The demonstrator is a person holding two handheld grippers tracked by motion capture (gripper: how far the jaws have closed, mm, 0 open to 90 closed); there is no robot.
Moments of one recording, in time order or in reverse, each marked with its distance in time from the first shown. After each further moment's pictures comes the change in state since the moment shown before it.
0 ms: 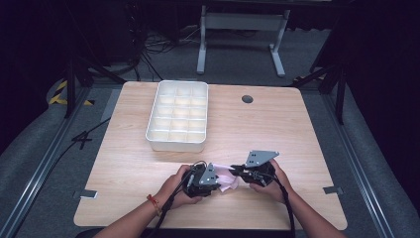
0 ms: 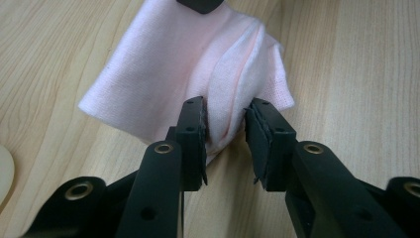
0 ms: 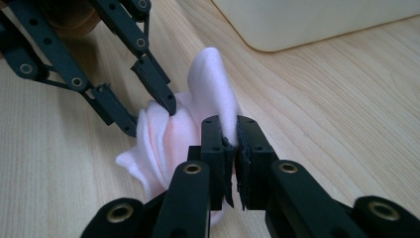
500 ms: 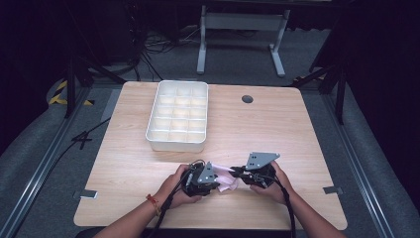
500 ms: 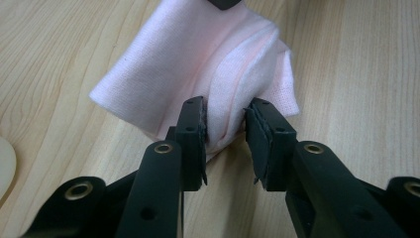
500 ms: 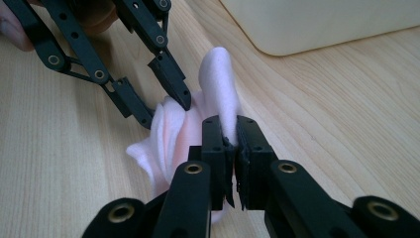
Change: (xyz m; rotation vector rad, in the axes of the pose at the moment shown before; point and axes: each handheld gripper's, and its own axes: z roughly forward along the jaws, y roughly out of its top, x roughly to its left) left arm 0.005 -0.003 0.000 -0.019 -0.010 -0.027; right arm 0.003 0.000 -0.002 -0.006 0.012 -0.023
